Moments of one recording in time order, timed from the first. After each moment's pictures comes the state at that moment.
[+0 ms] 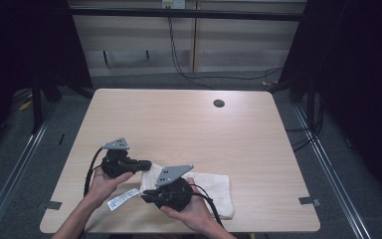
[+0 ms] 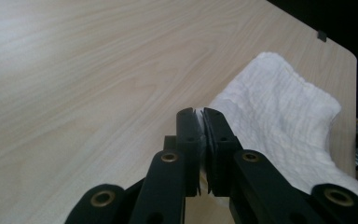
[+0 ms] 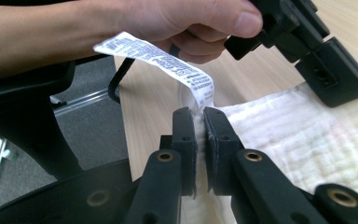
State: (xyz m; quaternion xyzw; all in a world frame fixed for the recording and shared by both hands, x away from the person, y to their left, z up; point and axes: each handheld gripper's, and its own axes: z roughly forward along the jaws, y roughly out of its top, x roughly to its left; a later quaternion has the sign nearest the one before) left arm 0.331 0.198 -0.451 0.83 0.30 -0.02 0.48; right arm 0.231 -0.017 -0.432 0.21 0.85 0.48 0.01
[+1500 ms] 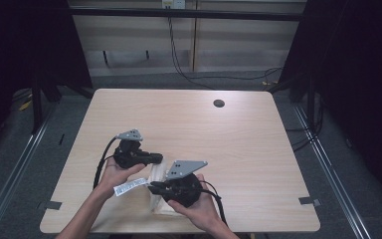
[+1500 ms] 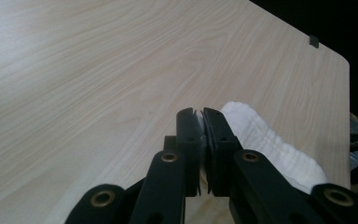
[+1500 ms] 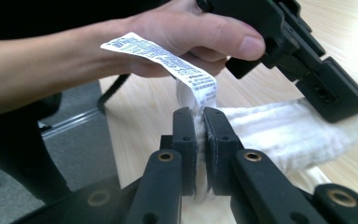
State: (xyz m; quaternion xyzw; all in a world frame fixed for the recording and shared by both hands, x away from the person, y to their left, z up) left arm 0.347 0.159 -0.439 0.84 0.28 -0.03 0.46; right arm 0.229 -0.038 -0.414 0.25 0.83 0.50 0.05
